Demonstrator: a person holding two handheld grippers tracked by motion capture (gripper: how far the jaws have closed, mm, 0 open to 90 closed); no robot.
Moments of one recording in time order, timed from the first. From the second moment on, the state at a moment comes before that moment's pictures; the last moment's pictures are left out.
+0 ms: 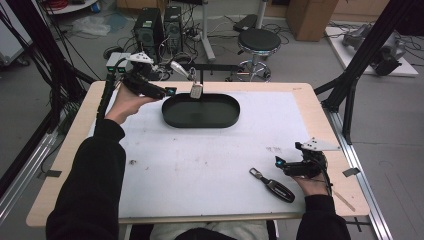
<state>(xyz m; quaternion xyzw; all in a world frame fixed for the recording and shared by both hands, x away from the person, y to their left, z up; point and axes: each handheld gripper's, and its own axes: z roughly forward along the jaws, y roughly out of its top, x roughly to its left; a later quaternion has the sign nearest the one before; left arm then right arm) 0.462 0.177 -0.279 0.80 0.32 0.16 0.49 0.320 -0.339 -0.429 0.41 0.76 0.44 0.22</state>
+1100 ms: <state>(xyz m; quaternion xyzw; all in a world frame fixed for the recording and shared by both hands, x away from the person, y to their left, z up) 0.413 0.210 -0.339 0.80 0.34 0.16 0.48 0.319 -0.339 -0.428 0.41 0.76 0.44 0.22</state>
